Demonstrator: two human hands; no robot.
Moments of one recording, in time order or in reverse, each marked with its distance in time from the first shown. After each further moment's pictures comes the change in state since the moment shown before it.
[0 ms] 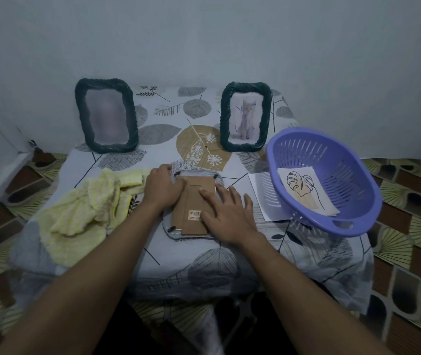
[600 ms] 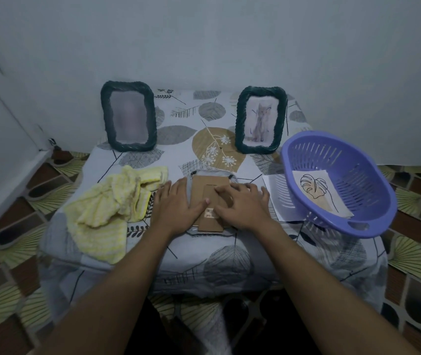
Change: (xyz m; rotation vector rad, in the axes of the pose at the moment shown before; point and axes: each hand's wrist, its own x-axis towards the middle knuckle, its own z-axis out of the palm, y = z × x) left_hand -0.058 -0.023 -0.004 0.326 -0.046 0.167; right_hand 0.012 -0.009 -0.021 -0.003 0.011 0.054
